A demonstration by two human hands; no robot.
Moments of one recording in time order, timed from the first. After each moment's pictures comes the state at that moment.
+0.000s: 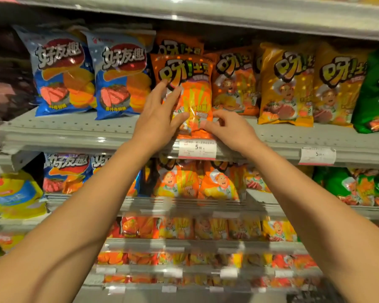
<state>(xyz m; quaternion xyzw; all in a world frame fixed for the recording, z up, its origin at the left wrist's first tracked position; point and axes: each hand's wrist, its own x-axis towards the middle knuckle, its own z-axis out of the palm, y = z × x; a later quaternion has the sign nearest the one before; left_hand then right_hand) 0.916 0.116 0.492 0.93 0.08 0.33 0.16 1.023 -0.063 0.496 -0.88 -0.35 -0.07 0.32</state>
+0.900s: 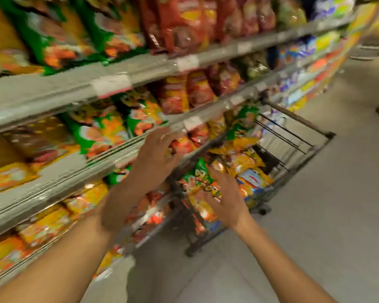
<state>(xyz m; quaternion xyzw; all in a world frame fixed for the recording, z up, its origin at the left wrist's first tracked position) 1.043 -0.511 0.362 0.88 -0.30 0.11 0.36 0.939 -0.713 0.277 -0.91 0.01 -0.12 0.39</state>
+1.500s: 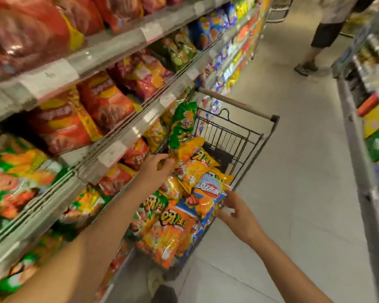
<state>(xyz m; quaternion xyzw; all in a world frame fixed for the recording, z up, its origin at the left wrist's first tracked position) 1.225 -0.741 0.253 0.86 -0.24 -0.22 0.39 0.991 -0.905 0.197 -0.81 0.32 -0.03 0.49</state>
